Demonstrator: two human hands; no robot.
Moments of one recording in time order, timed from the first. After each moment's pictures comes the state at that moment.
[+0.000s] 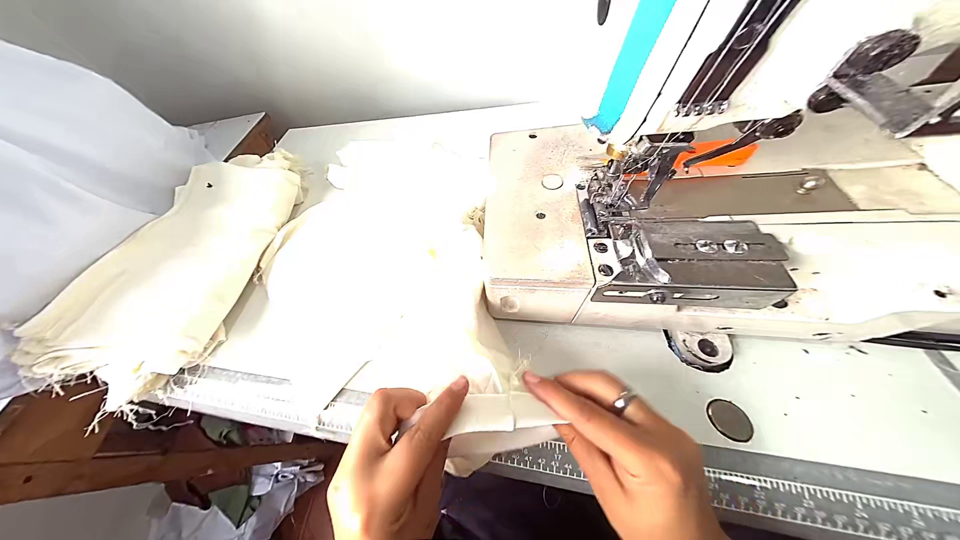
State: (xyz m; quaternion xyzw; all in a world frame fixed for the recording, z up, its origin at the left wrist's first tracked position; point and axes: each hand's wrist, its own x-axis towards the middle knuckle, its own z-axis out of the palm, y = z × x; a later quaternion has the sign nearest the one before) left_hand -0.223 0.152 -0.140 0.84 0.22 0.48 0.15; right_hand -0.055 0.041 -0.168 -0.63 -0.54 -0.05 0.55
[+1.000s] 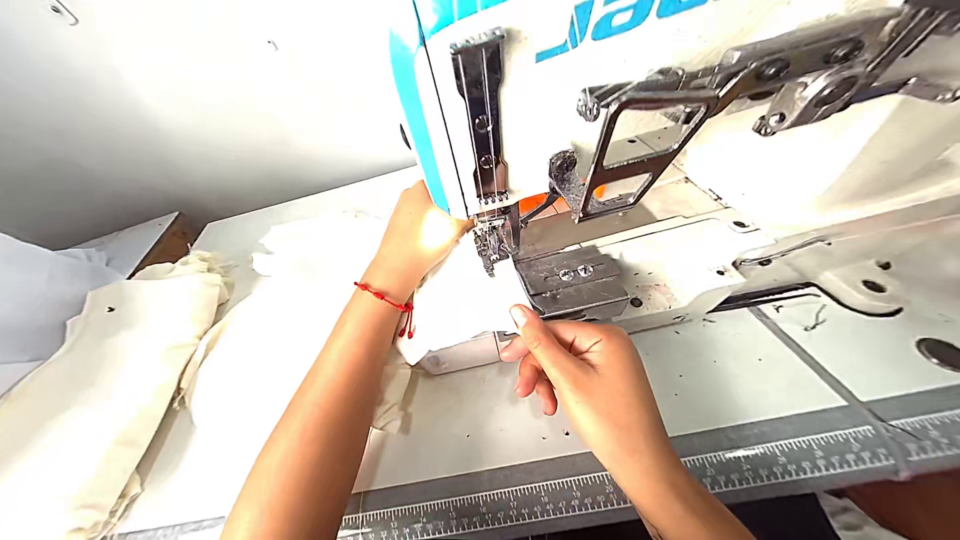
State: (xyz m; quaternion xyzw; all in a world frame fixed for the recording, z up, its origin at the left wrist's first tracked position) left_hand -0.021 0.255 -0.030 0.92 0.17 0.25 0.25; right_hand -0.018 0.063 -0.103 -0.66 -0.25 0.16 0.68
